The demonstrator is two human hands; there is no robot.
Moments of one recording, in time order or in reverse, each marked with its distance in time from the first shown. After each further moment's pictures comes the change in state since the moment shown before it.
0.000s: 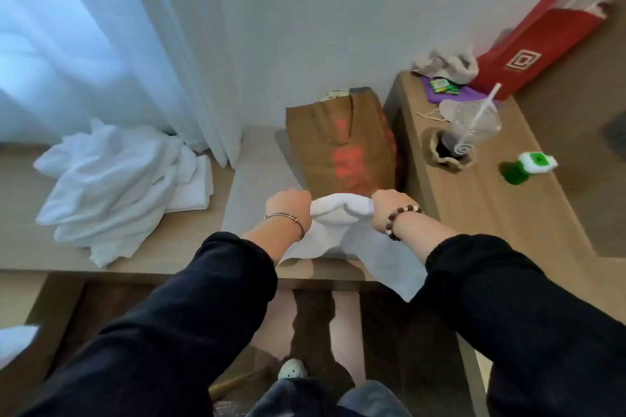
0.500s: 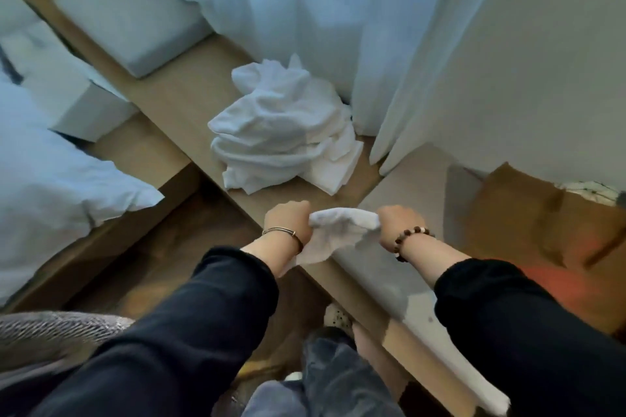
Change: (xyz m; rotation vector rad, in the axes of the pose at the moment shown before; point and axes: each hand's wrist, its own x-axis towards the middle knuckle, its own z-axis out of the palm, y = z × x) left_hand 0.012 -0.267 0.101 -0.349 -0.045 -0.674; right_hand 0.175 -0.294 0.034 -0.415 -0.048 -0.653
